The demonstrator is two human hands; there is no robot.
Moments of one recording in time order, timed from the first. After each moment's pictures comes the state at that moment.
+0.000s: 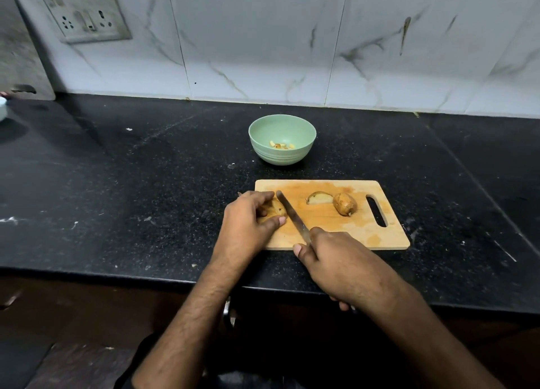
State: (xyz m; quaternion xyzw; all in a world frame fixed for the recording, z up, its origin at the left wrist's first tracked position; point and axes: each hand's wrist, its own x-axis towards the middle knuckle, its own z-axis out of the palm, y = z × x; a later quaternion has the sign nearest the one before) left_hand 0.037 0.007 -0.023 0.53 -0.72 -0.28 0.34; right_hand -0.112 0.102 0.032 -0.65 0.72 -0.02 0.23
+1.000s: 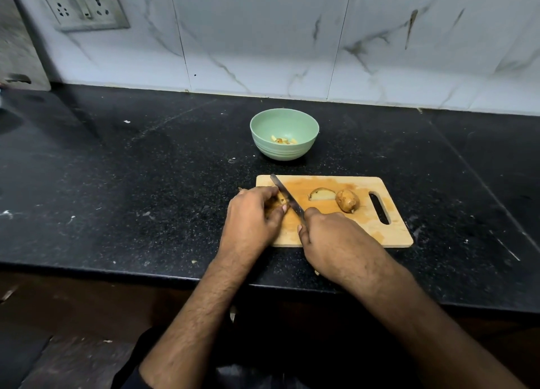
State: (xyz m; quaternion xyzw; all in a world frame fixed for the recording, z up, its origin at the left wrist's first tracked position) left_hand 0.027 0.001 -0.031 0.54 -0.74 -0.23 0.34; right_hand -0.102 0.081 0.033 -0.66 0.74 -0.01 0.14
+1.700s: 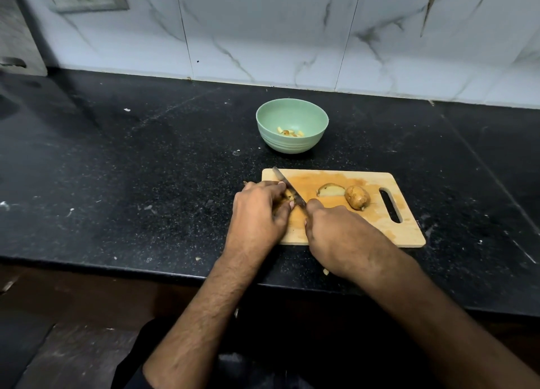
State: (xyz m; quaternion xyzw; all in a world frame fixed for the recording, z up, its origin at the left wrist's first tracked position) left_hand 0.027 0.003 -0.029 0.53 -0.75 -0.19 0.34; right_hand -0.097 0.067 0.034 -0.66 0.73 0.02 0.15
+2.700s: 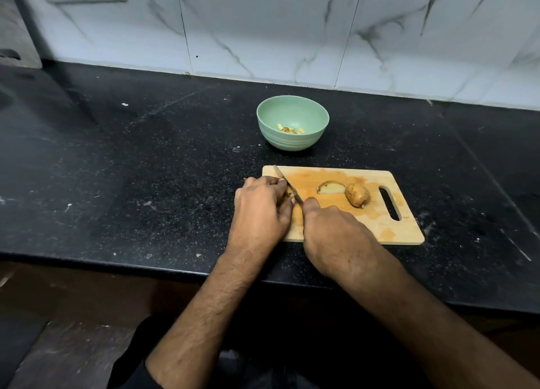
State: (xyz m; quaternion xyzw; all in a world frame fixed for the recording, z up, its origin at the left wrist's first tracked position) left_hand 0.024 0.001 -0.033 0.53 -0.77 -0.16 0.32; right_hand -0.081 0.068 0.032 -0.65 0.75 0.04 0.11
